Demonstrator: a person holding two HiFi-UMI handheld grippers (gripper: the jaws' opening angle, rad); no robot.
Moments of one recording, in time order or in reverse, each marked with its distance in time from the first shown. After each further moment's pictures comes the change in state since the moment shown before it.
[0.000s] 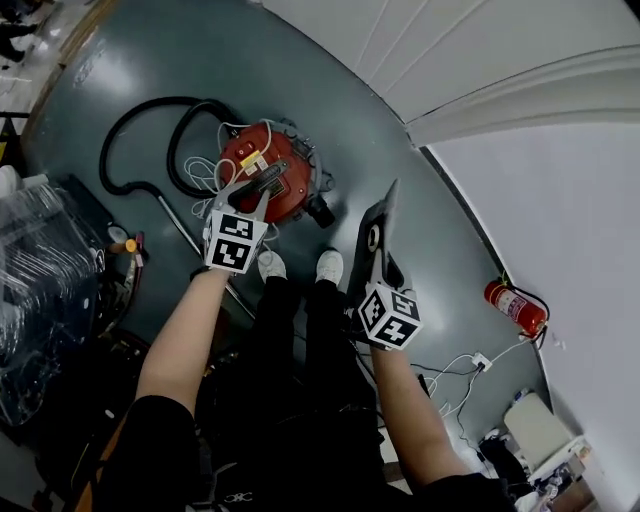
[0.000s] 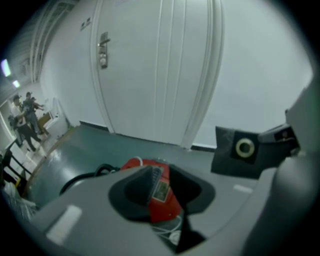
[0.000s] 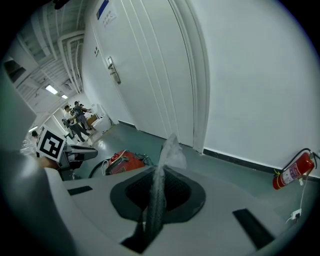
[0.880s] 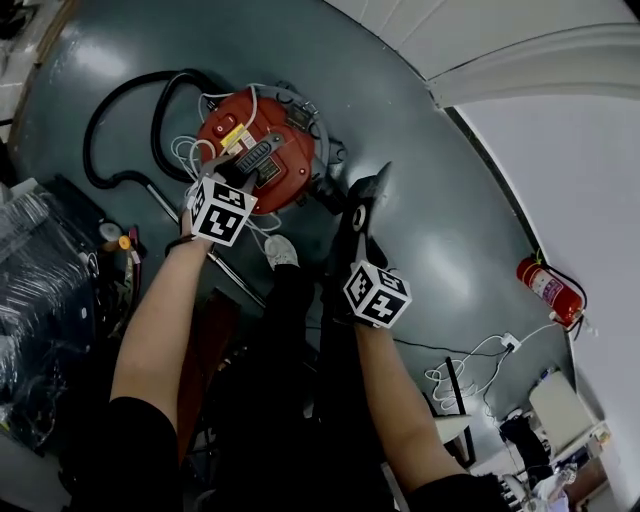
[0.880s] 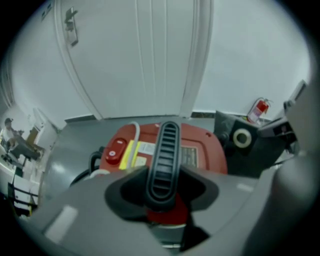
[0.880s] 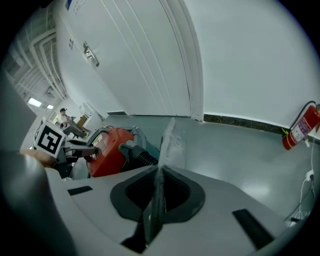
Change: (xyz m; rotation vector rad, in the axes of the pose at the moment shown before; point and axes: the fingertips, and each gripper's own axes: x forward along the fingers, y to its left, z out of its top) left arm 0.117 0.035 -0.103 0.212 0.252 -0.041; right arm 0.128 -0.003 -0.137 0.201 0.158 -0.013
